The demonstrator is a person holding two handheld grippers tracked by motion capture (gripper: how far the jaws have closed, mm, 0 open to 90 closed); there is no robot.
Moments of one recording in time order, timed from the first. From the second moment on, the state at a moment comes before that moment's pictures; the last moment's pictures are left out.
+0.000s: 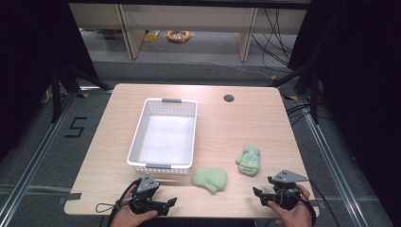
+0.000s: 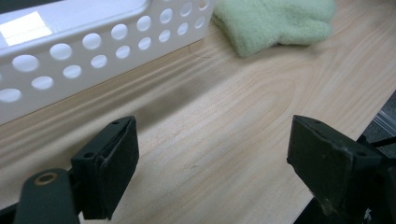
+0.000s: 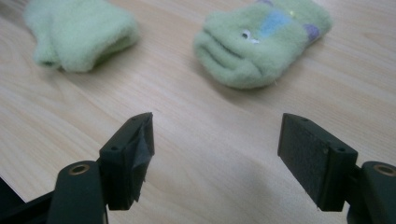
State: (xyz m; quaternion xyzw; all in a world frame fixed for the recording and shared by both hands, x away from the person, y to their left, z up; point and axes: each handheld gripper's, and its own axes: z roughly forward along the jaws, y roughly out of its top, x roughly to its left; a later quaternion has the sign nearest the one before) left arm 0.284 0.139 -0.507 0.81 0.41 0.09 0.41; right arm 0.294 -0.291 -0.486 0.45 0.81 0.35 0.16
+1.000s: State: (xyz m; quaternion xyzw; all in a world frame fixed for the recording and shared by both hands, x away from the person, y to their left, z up) left arm 0.284 0.137 -0.507 0.81 0.41 0.09 0.41; right arm 0.301 -0.246 -0.465 0.38 0.82 0.41 0.13
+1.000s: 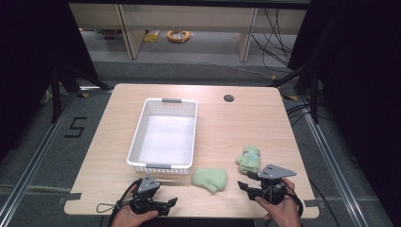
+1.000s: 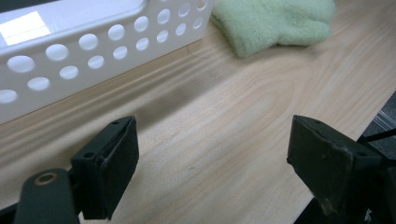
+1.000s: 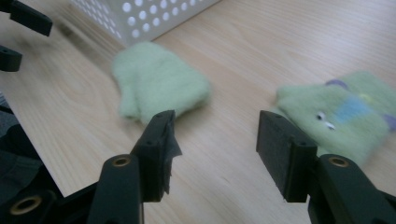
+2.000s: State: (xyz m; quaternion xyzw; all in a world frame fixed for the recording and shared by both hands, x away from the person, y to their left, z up) left arm 0.284 0.139 -0.506 0.81 0.41 0.09 0.41; right arm 0.347 -0.158 -0.478 0.28 0.88 0.36 0.10
